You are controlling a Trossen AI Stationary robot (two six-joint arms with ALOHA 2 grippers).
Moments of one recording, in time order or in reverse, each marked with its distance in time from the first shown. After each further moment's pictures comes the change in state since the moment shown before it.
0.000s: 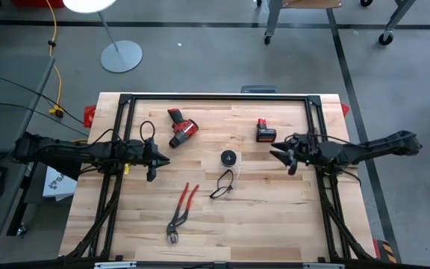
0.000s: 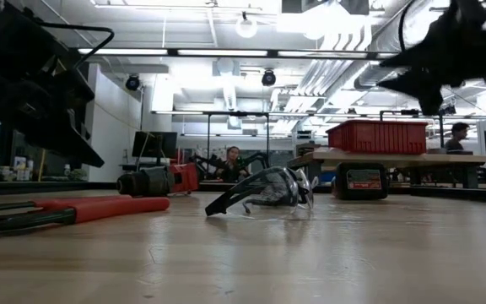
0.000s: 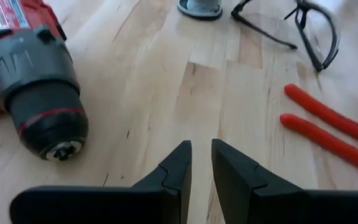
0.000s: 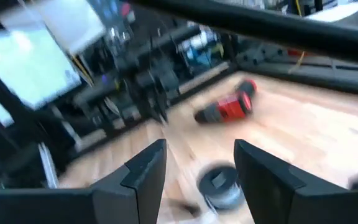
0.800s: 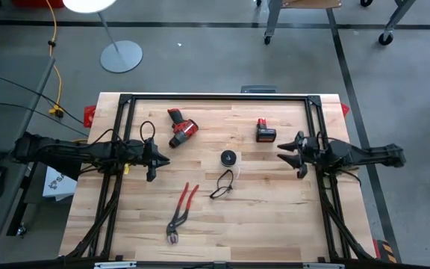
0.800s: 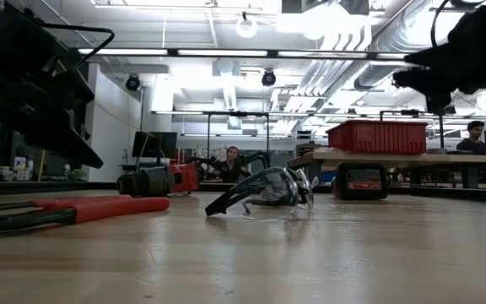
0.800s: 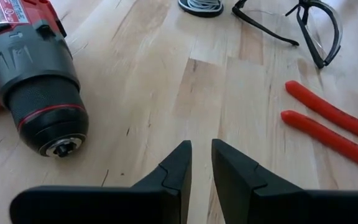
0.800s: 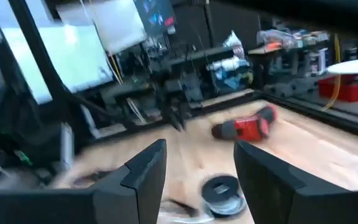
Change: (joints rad) left arm 0.000 0.002 0.000 -0.009 0.000 0.001; right arm -0.060 -0.419 -0.121 -0.188 -0.185 -0.218
